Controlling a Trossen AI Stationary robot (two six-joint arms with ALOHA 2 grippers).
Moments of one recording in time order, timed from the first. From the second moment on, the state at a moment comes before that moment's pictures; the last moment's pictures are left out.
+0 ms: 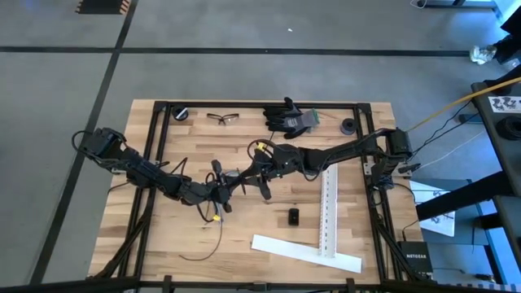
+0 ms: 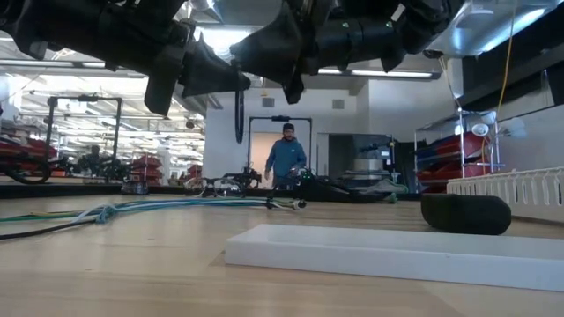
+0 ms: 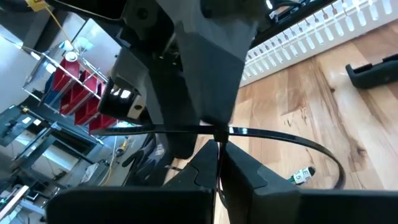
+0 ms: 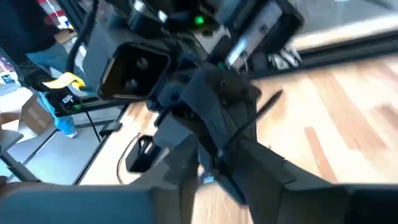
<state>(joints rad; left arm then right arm) -0.39 1.52 0.51 0.80 -0.83 0.52 0.01 1.80 1.02 0.54 -0.26 0.26</state>
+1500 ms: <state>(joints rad) -0.38 1.53 0.51 0.76 -0.78 0.49 0.17 1.65 1.19 -0.39 0.29 0.08</state>
